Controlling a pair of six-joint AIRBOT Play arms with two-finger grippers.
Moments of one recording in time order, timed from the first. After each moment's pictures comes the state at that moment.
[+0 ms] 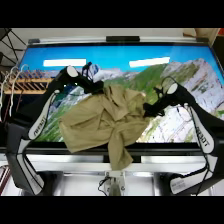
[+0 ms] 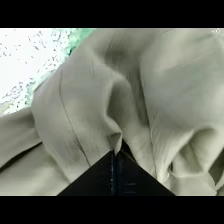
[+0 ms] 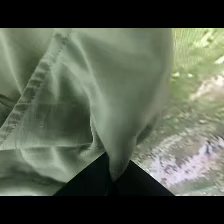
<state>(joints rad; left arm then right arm) -0.29 -2.01 1.89 0.93 -1.13 -1.55 0.01 -1.71 1.25 -1.13 1.25 1.48</state>
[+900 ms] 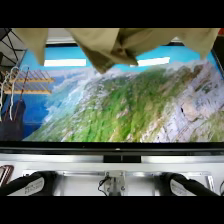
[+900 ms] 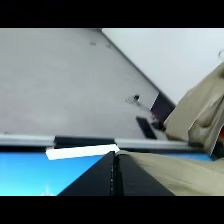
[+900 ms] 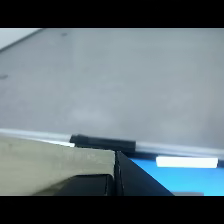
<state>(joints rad) 0.03 -1.20 1.96 1.01 -0.88 -1.49 -0.04 -1.23 2.03 -1.27 0.94 1.38</state>
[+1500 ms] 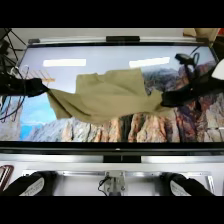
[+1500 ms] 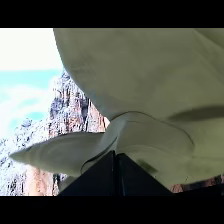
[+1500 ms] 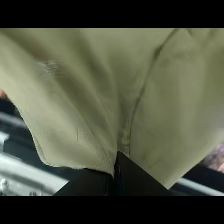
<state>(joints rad) 0.01 -1.02 1.29 1.16 -1.26 -1.54 0.06 -1.17 1.40 -1.26 1.62 1.39</state>
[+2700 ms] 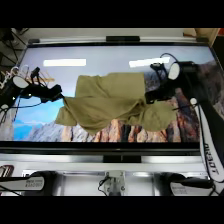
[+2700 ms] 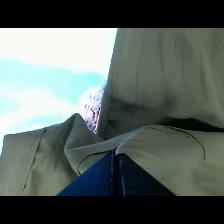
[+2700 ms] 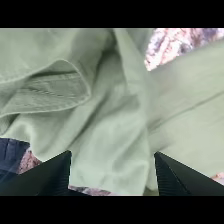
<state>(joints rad) 0.09 -1.48 1.23 1.06 -0.98 -1.55 0.22 -1.50 1.47 -1.52 1.39 1.43</state>
